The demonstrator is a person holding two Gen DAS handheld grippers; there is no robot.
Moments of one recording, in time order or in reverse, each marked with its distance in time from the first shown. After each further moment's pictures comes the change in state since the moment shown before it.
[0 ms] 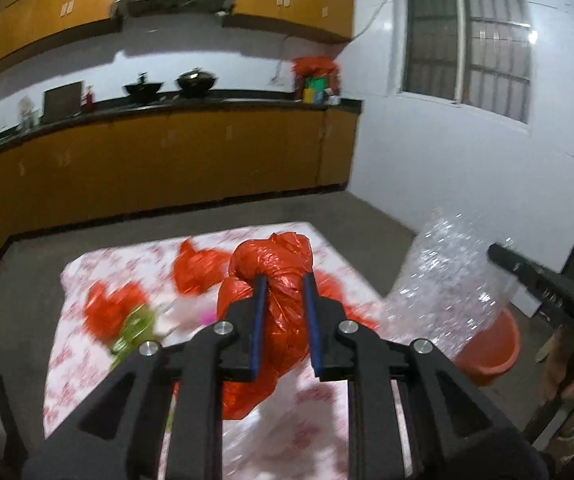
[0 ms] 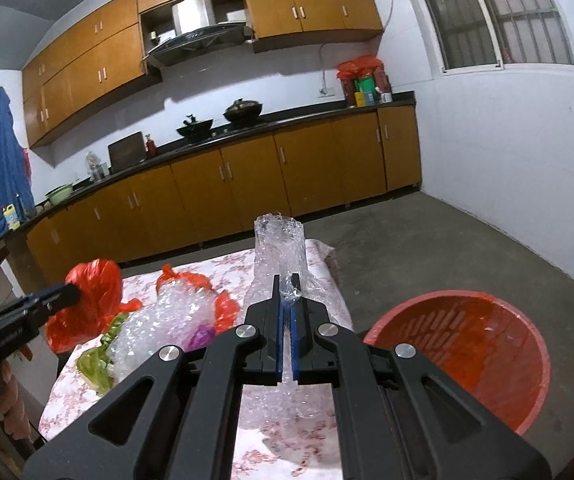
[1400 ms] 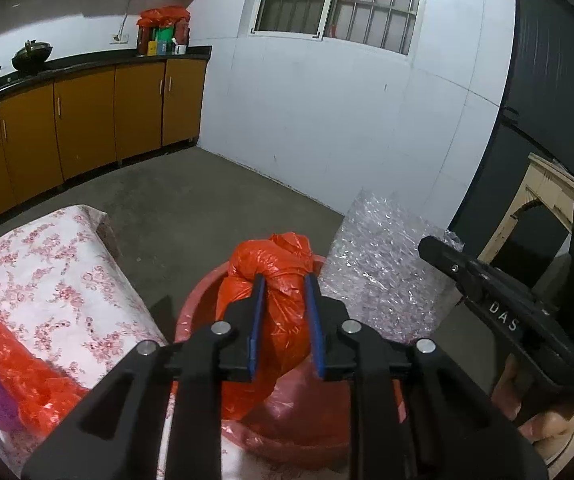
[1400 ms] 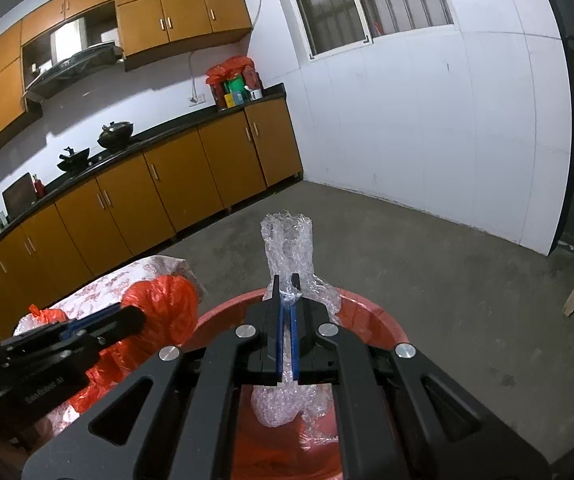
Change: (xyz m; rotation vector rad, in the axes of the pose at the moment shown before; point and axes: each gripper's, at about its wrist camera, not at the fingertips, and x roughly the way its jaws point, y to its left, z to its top) left arm 0.173 -0.218 -0.014 0.154 0.191 -0.474; right arm -0.009 -0.155 -0.017 0.210 -0.011 -0.364
